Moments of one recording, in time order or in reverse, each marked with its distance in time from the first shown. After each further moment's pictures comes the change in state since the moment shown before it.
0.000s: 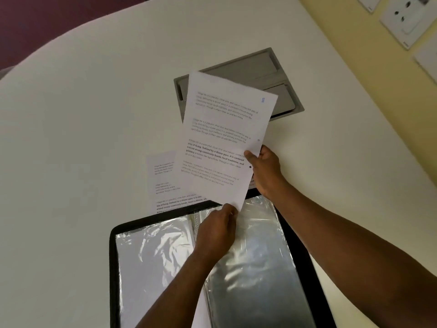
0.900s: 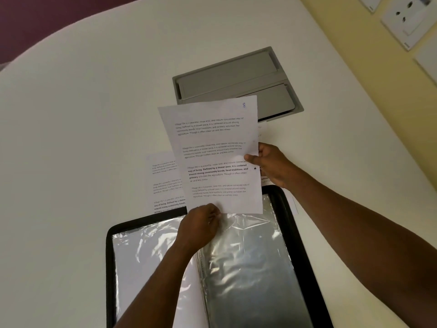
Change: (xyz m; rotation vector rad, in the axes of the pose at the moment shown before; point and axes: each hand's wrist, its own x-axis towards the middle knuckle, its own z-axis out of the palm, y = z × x) left_hand 0.016 -0.040 -0.019 -0.004 -0.124 -0.102; right_hand 0.022 -0.017 -0.030 -0.215 -0.319 0.071
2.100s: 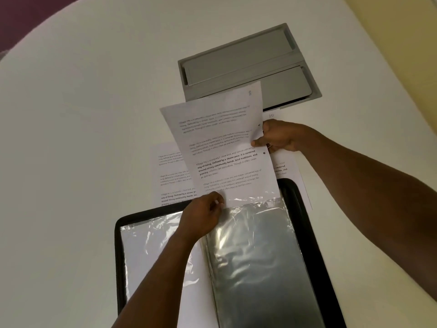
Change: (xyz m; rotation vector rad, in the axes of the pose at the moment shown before) left_hand 0.015 -0.015 -0.008 -0.008 -0.034 -0.027; right_hand 0.059 -0.039 -0.013 -0.480 -0.233 0.226
